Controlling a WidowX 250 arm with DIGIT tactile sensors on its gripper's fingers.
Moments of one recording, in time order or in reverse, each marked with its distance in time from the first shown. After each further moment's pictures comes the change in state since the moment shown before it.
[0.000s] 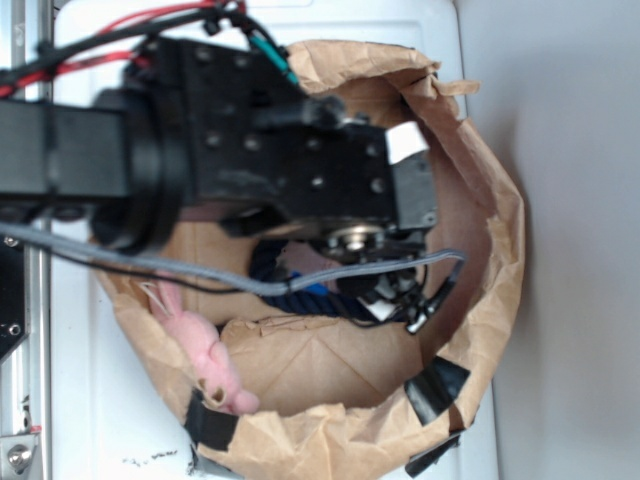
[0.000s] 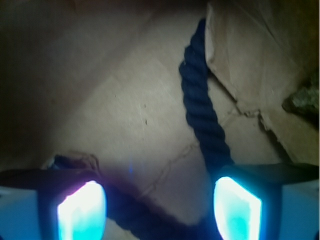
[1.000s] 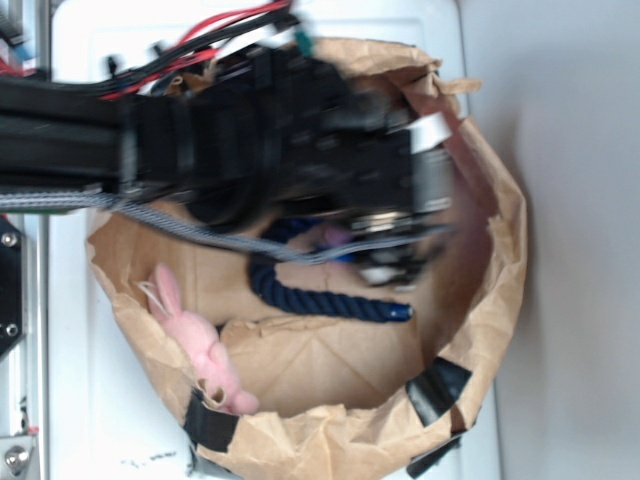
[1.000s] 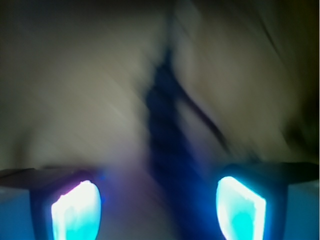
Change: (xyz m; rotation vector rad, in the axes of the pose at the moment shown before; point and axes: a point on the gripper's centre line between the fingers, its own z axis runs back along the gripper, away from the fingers) arm -0.010 0.031 -0.044 0.141 0.016 0.028
